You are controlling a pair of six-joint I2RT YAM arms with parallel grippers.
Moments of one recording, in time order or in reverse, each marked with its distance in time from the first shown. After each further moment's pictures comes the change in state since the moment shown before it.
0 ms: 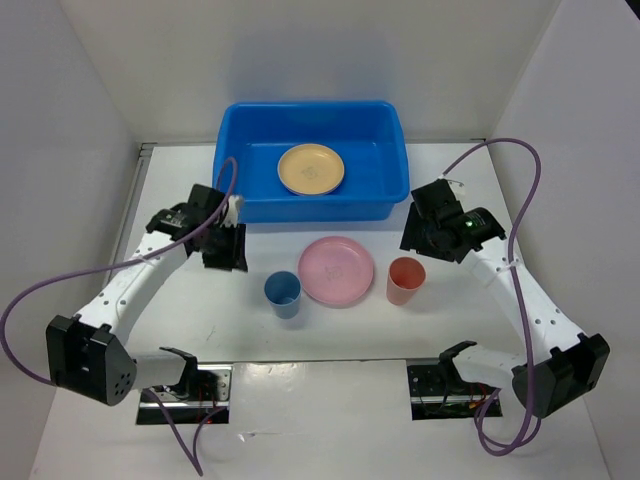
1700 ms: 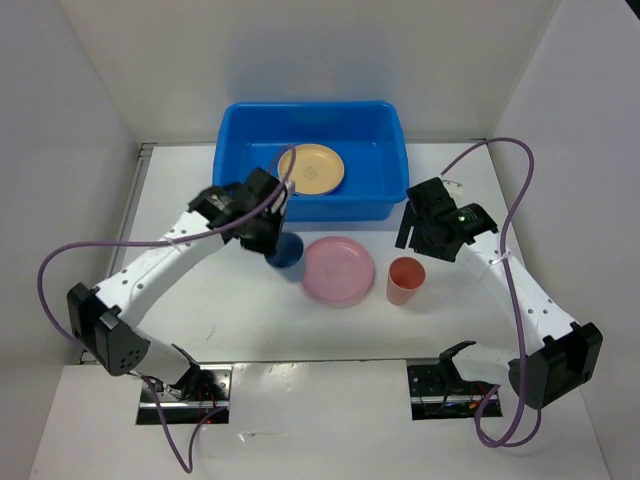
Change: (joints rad) left arm -0.362 0.198 0.164 -0.132 -0.223 -0.117; right arm 0.000 0.048 0.000 -0.006 0.037 0.035
